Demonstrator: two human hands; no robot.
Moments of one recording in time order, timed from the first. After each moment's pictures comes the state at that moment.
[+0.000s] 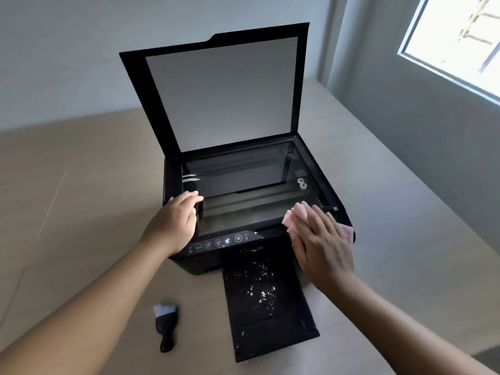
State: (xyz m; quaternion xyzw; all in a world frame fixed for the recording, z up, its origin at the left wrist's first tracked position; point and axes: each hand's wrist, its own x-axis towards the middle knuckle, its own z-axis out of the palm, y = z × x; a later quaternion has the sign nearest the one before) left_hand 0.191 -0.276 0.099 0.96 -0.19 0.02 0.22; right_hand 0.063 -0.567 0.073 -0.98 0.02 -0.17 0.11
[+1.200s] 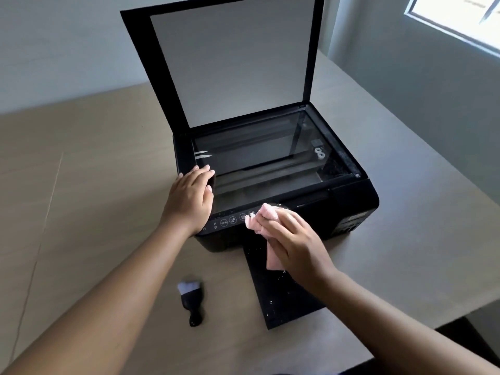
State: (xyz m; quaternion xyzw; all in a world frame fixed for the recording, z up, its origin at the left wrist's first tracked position) left_hand 0.198 -0.259 0.083 0.96 -0.21 0.06 0.20; right_hand 0.054 -0.472 0.064 -0.92 -0.16 -0.24 0.28
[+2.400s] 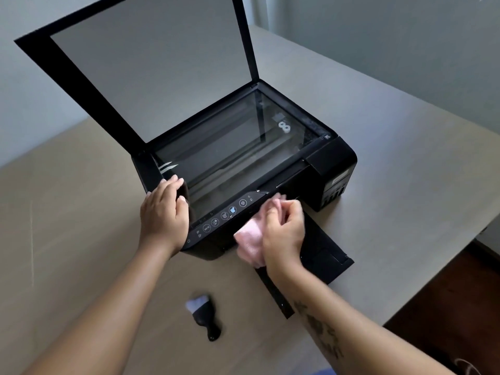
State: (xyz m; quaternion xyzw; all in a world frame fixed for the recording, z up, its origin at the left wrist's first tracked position) left_hand 0.205 -0.258 0.078 0.95 -0.22 0.07 0.20; right_hand 0.070 -0.408 0.033 -0.59 0.39 -0.32 0.63
